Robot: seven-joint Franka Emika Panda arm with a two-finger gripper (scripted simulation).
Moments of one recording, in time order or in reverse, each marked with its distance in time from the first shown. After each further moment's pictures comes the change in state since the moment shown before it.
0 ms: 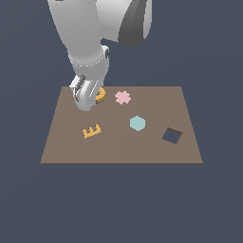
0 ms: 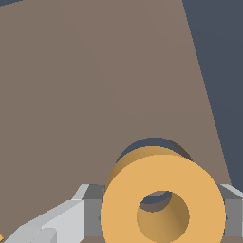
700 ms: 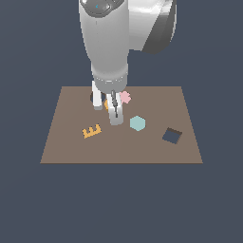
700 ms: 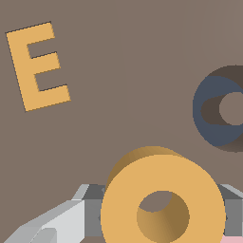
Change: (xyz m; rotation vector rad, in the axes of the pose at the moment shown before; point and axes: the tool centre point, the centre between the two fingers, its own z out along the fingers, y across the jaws) arm -0.071 -0.029 0.002 0.002 0.000 -0.421
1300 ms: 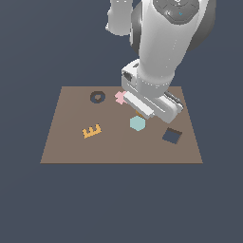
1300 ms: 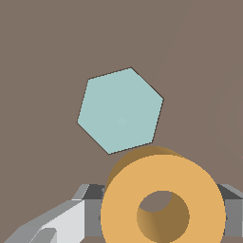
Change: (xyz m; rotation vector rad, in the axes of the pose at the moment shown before) arm -0.106 -0.027 0.004 0.000 -0.001 -0.609
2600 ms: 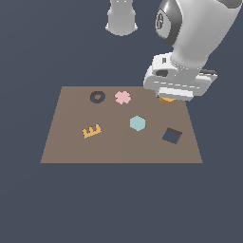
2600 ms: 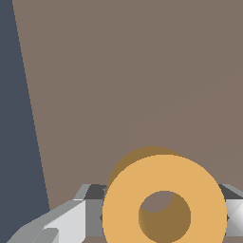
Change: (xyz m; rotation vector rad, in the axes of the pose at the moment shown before) arm -0.108 -0.025 0.004 0.000 0.000 -0.624
